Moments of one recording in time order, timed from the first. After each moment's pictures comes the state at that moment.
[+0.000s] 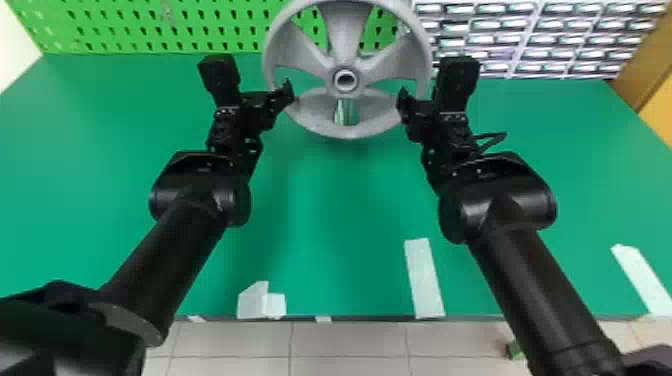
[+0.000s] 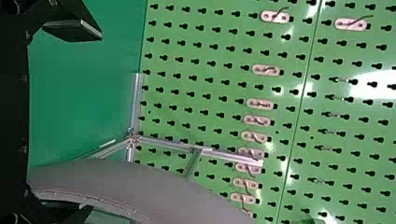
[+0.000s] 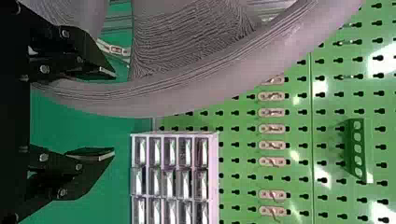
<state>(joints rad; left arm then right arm) -0.58 0.06 -0.28 -0.84 0.36 -0.17 0.04 -0.40 0.00 0.23 -1.24 -0.14 0.17 -0.20</state>
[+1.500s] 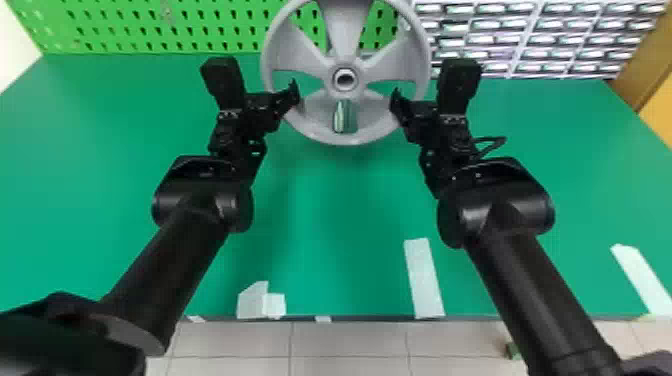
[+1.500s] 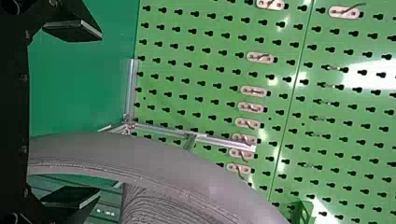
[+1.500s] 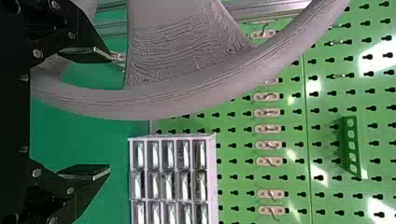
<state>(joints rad) -0.54 0.06 -0.27 -0.89 0.35 -0.18 0.01 -0.39 0.00 0.24 -1.26 -0.16 0.14 -0.20</state>
